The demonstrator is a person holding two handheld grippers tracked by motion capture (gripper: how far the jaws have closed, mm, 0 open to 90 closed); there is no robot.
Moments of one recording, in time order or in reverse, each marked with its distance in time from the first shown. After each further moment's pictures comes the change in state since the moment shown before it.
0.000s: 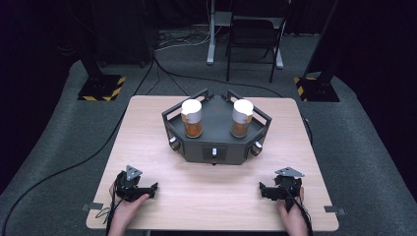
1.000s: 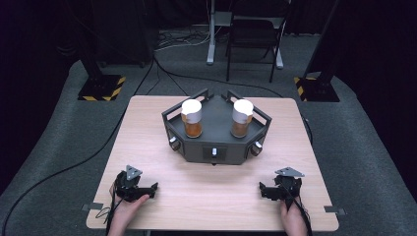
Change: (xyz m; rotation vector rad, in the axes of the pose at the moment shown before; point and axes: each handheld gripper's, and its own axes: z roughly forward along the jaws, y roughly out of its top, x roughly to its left) left arm 0.000 0.001 0.000 0.005 0.003 -0.002; right arm 0.000 0.000 0.000 0.000 -0.002 0.002
